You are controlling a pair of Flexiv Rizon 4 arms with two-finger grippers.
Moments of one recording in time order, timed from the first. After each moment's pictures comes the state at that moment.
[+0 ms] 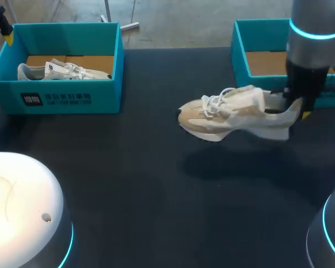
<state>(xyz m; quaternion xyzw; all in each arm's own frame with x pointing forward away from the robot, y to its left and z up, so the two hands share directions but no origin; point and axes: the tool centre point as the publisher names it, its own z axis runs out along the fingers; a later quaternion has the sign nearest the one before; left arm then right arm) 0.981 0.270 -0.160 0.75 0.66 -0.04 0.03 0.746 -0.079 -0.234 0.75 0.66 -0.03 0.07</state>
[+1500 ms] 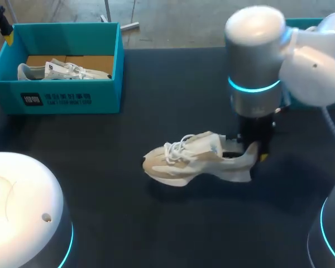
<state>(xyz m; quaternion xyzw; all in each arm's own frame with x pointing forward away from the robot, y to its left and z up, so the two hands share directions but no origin) 0.981 0.270 -0.160 0.75 0.66 -0.04 0.03 0.689 0.012 -0.322 0.73 0.68 -0.08 0.05</state>
